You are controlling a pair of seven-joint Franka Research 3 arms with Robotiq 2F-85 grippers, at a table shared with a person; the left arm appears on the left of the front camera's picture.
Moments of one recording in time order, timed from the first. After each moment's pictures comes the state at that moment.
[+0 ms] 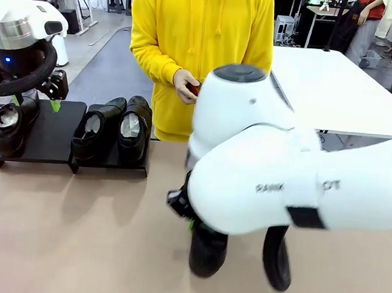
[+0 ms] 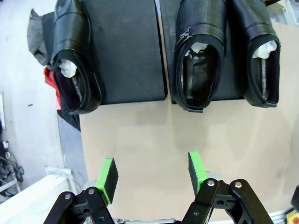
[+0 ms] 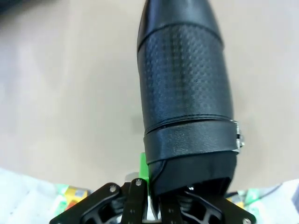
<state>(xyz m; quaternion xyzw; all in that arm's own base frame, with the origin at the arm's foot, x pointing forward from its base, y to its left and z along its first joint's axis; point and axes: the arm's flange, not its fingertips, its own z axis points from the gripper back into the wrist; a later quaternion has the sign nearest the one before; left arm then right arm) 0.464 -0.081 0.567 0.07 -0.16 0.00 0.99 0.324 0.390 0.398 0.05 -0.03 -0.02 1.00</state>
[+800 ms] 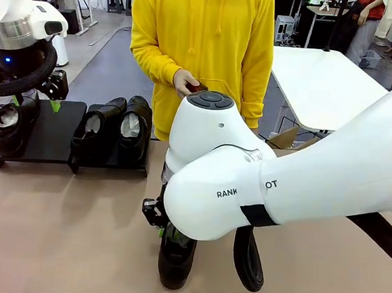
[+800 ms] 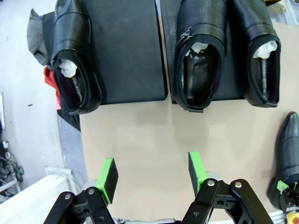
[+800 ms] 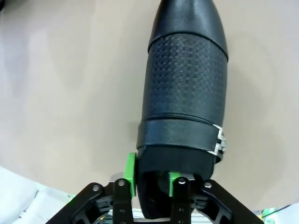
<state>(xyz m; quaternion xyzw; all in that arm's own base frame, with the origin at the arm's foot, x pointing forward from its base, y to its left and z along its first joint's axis) 0.464 -0.081 0.567 0.07 -0.16 0.00 0.99 0.344 0.423 0.362 0.09 -0.02 -0.01 1.00</state>
